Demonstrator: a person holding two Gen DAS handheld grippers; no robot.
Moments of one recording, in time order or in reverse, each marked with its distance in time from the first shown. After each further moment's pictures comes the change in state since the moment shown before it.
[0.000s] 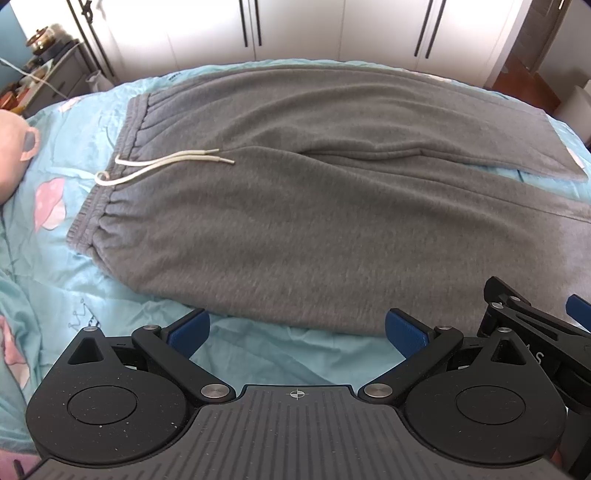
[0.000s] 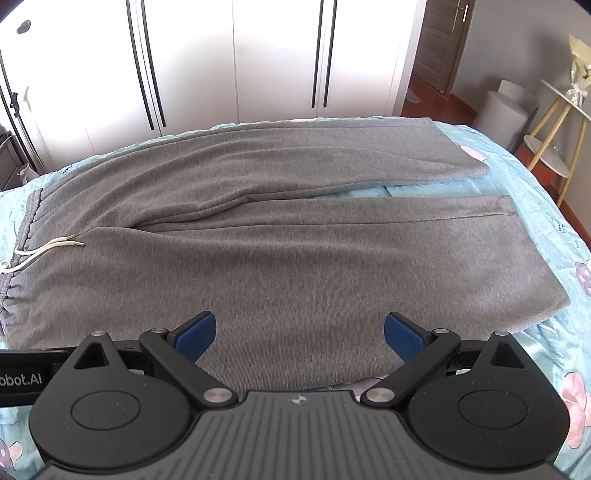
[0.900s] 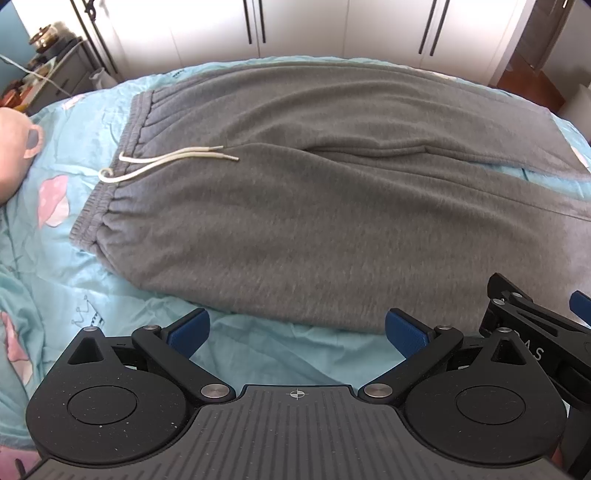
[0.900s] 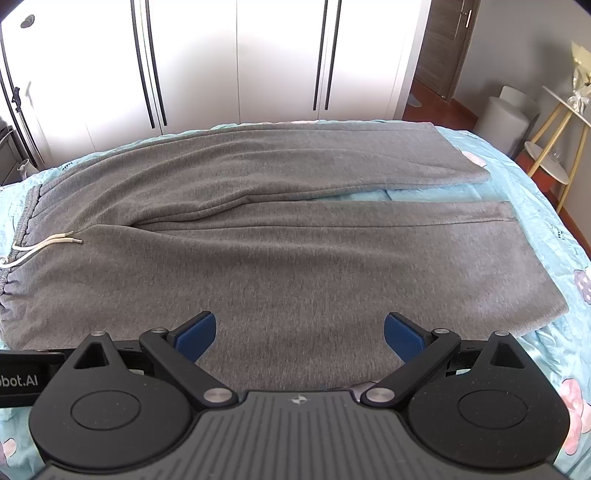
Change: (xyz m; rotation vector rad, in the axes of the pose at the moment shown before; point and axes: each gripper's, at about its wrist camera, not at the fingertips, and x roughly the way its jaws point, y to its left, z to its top) left arm 0.002 0.001 0.000 -0.007 0.014 0.013; right arm 0.001 0.001 -0.001 -0.015 -0.006 -0.008
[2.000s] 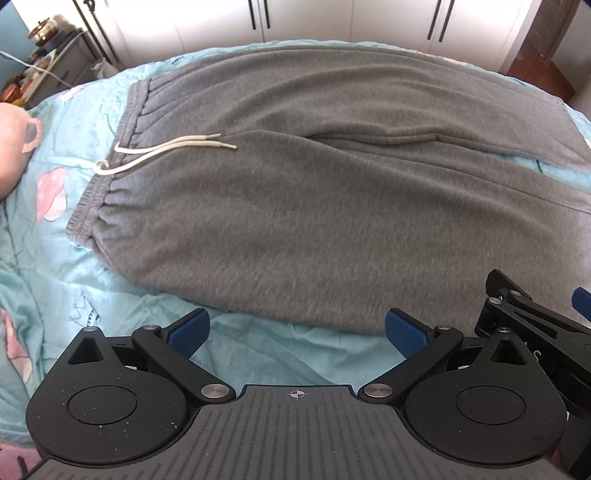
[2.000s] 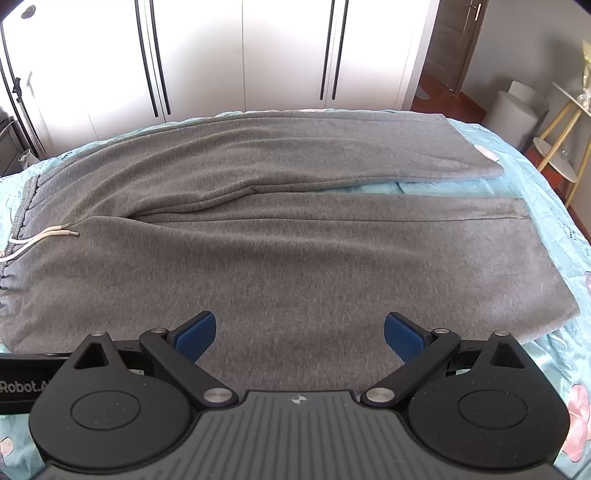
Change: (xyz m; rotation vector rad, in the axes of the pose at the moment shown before) left arm 0.019 -0.008 0.008 0.002 0.047 0.028; right arm 0.020 0.004 0.003 -0.018 0.031 0.015
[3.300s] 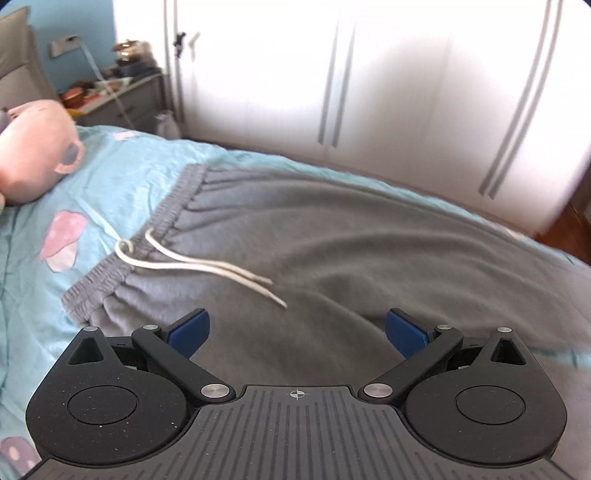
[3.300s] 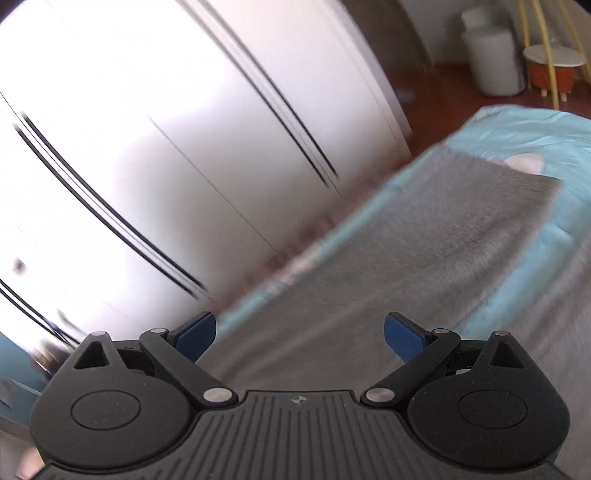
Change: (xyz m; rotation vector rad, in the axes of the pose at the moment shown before) left arm 0.044 0.060 0.075 -0.322 -0.423 0.036; right arm 0.132 -0.159 0.187 0.544 -0.196 0.334
